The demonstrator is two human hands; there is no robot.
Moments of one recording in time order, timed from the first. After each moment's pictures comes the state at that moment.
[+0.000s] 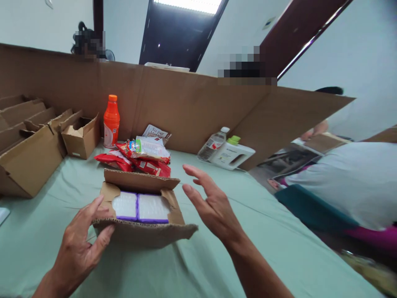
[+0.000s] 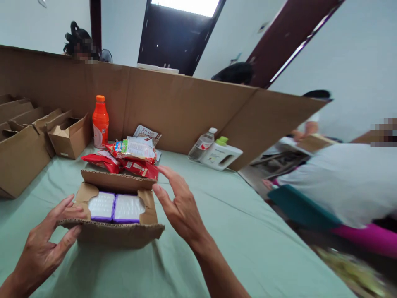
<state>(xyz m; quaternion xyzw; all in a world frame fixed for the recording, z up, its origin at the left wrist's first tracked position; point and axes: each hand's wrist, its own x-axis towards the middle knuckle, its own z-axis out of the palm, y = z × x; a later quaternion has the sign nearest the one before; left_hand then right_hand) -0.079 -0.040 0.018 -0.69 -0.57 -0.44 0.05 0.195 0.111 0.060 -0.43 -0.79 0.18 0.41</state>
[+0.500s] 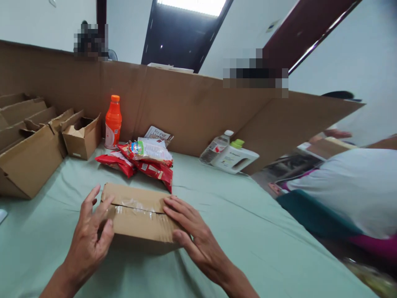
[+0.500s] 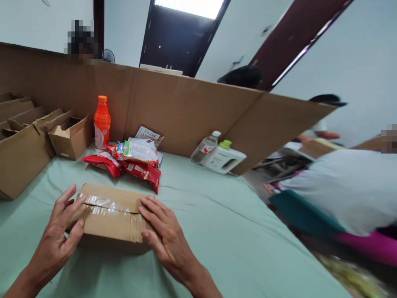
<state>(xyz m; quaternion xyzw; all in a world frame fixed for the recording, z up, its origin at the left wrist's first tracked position) -0.074 -0.021 0.003 -0.67 -0.62 -0.40 0.04 0.207 0.089 0.006 -0.28 -0.89 0.17 0.31</state>
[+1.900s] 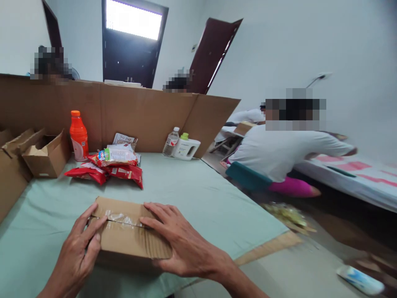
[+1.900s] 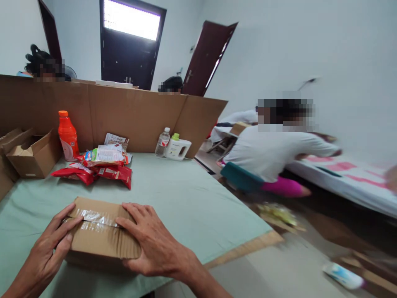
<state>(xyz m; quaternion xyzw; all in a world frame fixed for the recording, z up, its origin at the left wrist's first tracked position) -0.065 -0.012 0.004 -0.75 -0.54 -0.38 -0.02 0.227 0.049 0.053 -0.33 -0.93 0.14 0.08</state>
